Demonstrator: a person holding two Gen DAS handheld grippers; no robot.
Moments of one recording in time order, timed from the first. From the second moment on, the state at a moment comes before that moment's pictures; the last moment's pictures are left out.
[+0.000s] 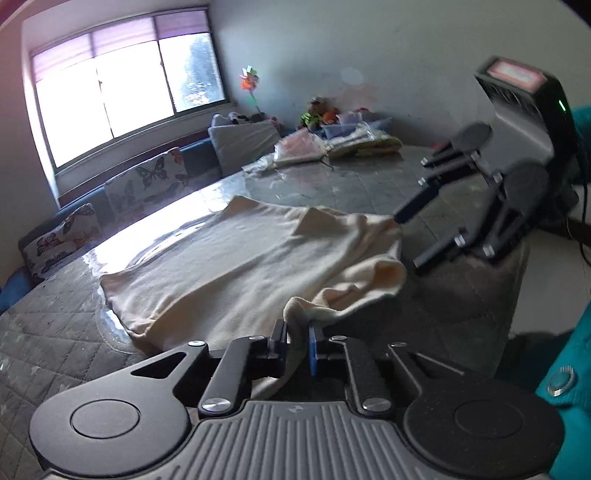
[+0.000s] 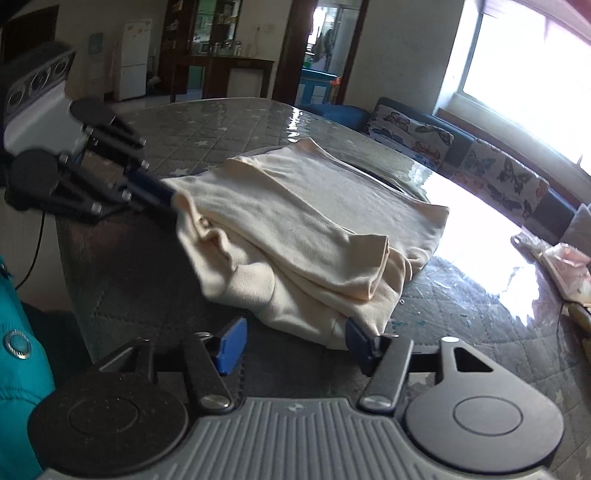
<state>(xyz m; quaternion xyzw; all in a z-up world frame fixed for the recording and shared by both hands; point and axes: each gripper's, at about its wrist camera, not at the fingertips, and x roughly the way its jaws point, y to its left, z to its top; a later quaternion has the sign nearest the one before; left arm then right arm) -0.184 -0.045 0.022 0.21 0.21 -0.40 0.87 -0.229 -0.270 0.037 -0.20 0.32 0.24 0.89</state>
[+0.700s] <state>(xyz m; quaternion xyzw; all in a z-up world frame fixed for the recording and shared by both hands) -0.154 -0.021 0.037 0.13 0.25 -0.42 0.86 -0.169 -0.265 0.037 -0.16 0.29 0.32 0.89</state>
